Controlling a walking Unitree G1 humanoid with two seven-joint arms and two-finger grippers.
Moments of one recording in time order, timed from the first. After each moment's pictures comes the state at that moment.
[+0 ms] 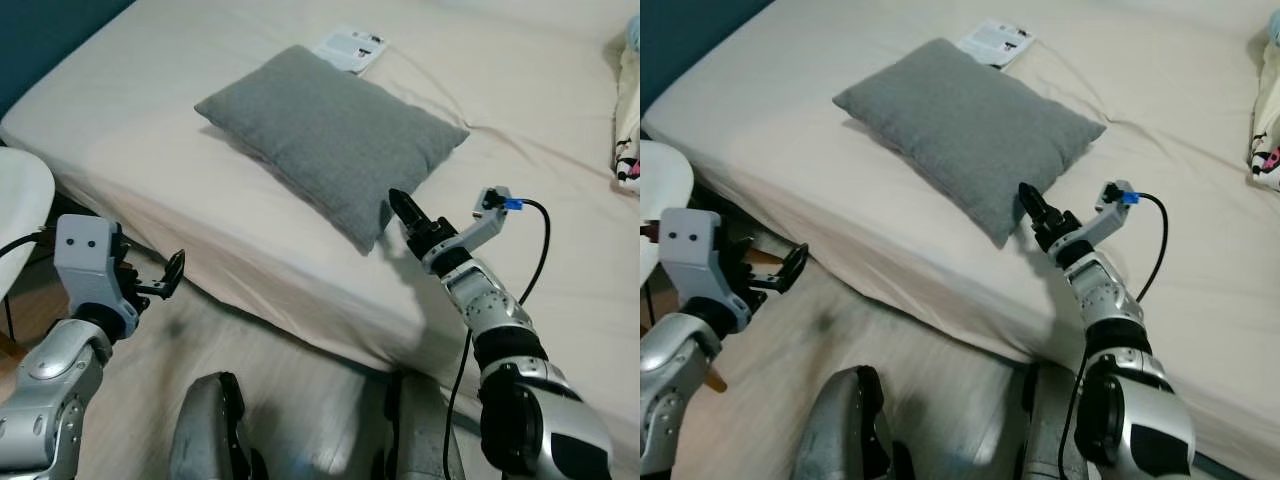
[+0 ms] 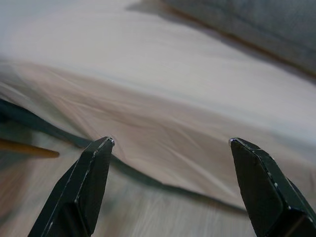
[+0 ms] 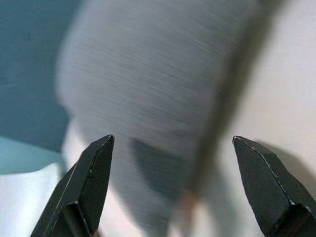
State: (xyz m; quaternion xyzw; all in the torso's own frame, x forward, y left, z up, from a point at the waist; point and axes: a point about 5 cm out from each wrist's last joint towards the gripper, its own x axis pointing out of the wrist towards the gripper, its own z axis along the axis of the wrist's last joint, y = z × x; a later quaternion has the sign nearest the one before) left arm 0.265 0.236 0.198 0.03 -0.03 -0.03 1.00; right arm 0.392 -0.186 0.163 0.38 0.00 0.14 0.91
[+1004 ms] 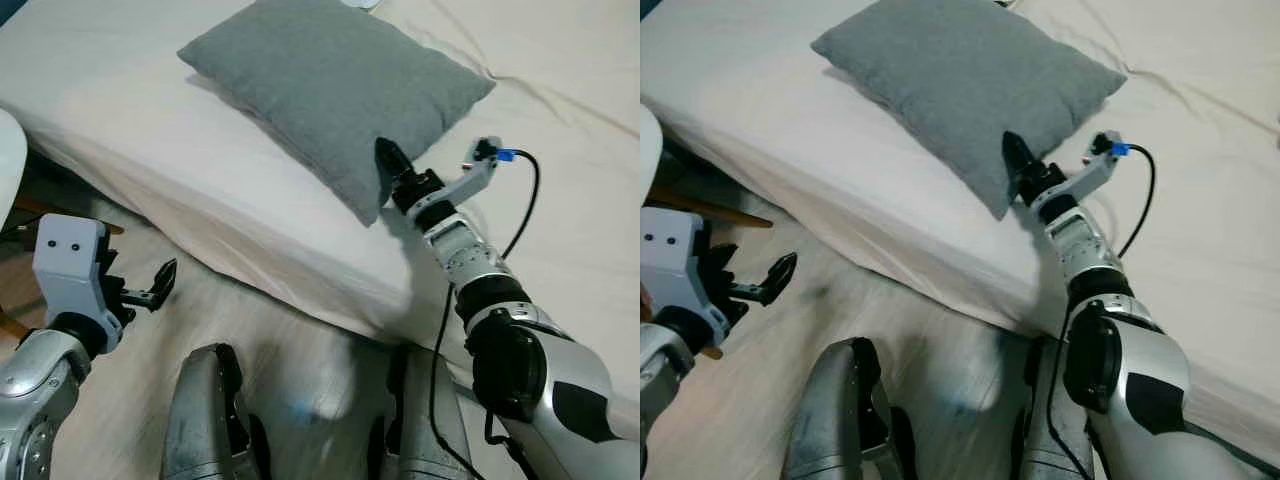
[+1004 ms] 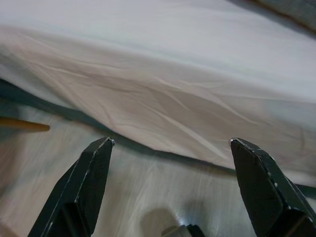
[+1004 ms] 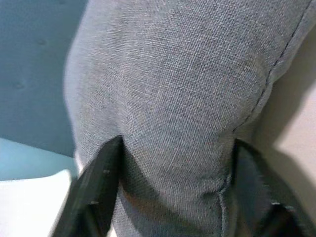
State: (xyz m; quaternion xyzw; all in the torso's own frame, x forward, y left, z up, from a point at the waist) left arm 0.240 0.229 0.215 0.05 -0.01 -0.04 1.00; right arm 0.415 -0.153 0.224 0.38 -0.05 0.20 0.90
